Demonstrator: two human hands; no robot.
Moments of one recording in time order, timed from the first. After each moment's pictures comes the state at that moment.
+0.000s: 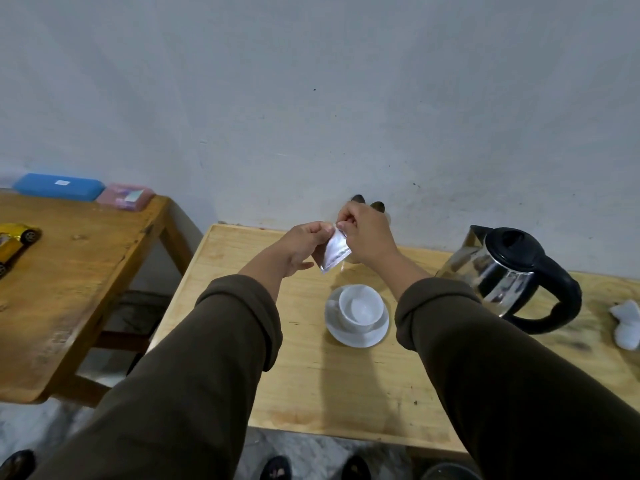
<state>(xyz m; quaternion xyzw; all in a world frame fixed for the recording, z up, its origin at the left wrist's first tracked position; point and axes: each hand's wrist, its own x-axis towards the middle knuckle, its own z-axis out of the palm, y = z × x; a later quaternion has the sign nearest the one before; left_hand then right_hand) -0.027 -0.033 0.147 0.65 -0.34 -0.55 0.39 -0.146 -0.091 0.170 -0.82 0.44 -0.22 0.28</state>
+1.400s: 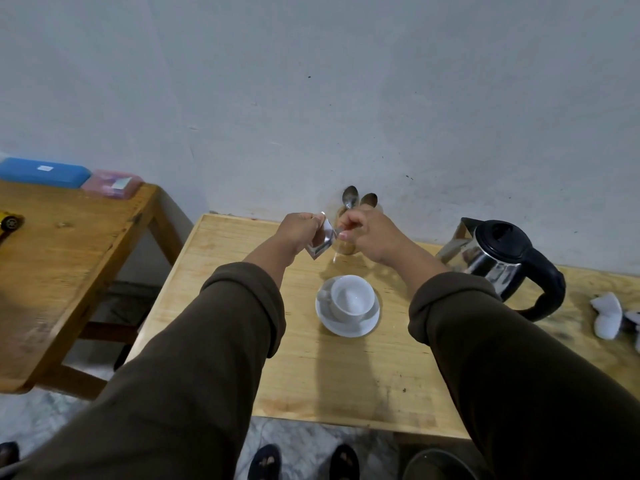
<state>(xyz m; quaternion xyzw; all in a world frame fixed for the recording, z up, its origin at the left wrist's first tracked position) -0.039 -0.043 0.146 0.70 -0.32 -0.46 0.44 -0.176 -0.089 0.175 -0.84 0.40 -0.12 0.35</state>
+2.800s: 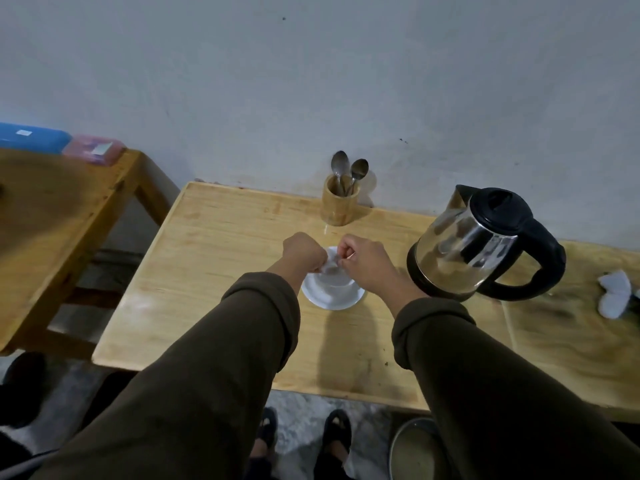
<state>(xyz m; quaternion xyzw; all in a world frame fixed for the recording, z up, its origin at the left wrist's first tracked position) -0.108 -0.043 0.081 0.86 -0.32 -0.37 0.13 -0.230 -0.075 0.084 -0.81 0.46 -0.07 0.35</state>
